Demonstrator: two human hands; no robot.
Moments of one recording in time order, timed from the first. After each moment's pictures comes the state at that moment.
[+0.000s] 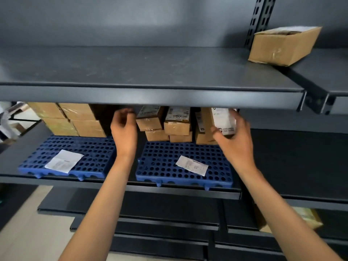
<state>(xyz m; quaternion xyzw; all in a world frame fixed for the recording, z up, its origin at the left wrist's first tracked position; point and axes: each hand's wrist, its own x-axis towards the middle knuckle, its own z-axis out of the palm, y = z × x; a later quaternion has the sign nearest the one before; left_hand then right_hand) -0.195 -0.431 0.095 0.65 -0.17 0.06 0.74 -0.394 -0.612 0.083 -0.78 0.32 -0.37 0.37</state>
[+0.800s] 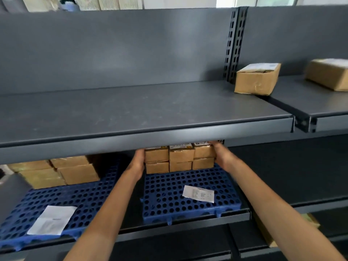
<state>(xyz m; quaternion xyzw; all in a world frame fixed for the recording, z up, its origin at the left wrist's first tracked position) -0.104 -0.485 0.056 0.64 -0.22 -0.35 0.65 -0.316 -0.675 0.062 -0.60 0.36 -0.22 0.68</state>
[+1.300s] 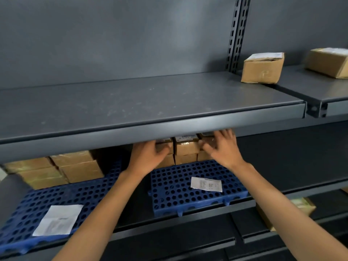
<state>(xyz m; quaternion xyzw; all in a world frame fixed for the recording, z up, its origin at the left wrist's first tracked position) -0.126 -0.449 0.086 0.74 -0.56 0.06 0.37 -0.325 -0.633 0.057 -0.88 0.33 -0.33 0.08</state>
